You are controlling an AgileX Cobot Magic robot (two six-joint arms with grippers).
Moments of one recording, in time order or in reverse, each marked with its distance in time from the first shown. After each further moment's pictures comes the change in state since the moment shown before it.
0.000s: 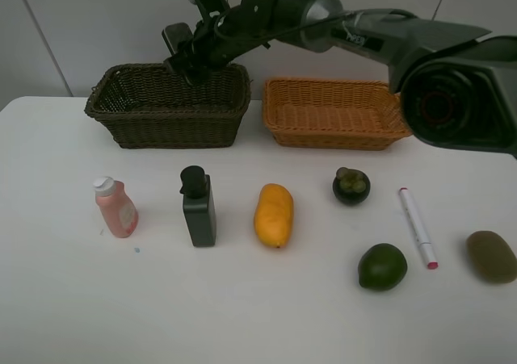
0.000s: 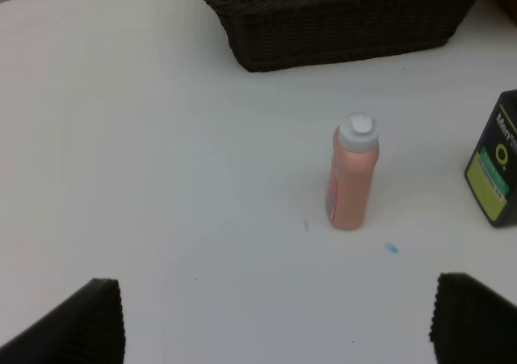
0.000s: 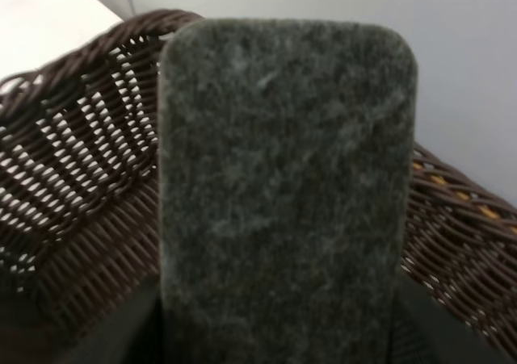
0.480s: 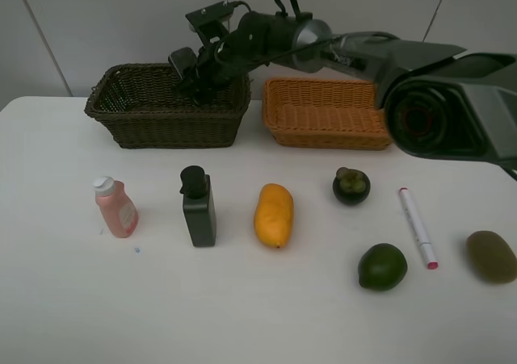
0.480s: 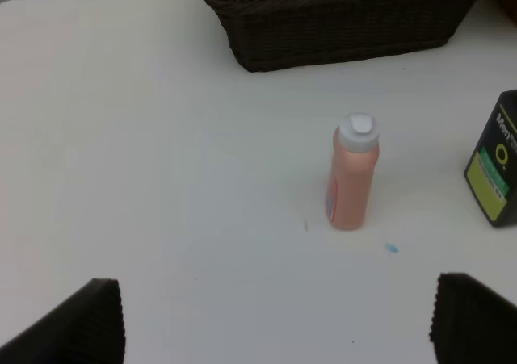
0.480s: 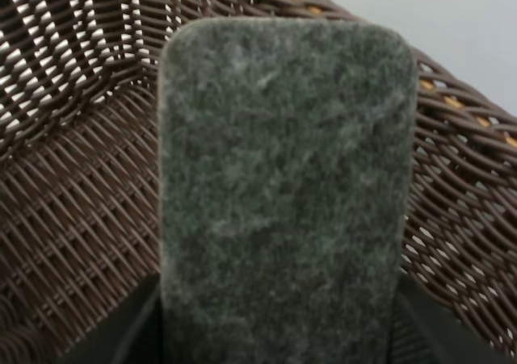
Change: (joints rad) left arm 0.000 0.000 0.000 0.000 0.000 0.000; right arm 0.002 0.057 0.000 -0.078 -0.011 0.000
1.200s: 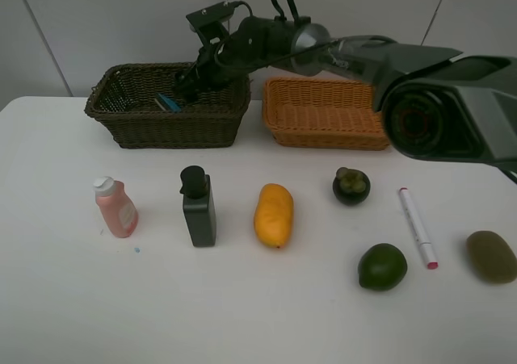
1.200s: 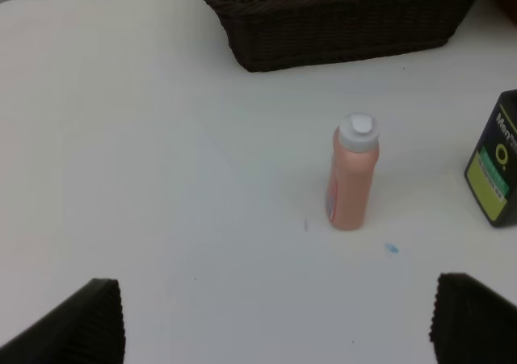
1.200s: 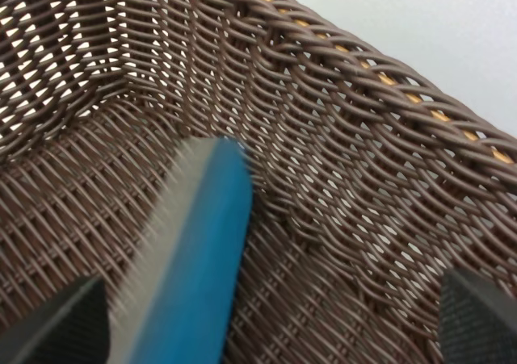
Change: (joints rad) left arm 0.000 0.000 0.000 0.000 0.000 0.001; right arm 0.000 0.010 0.000 -0.004 -0.045 0.000
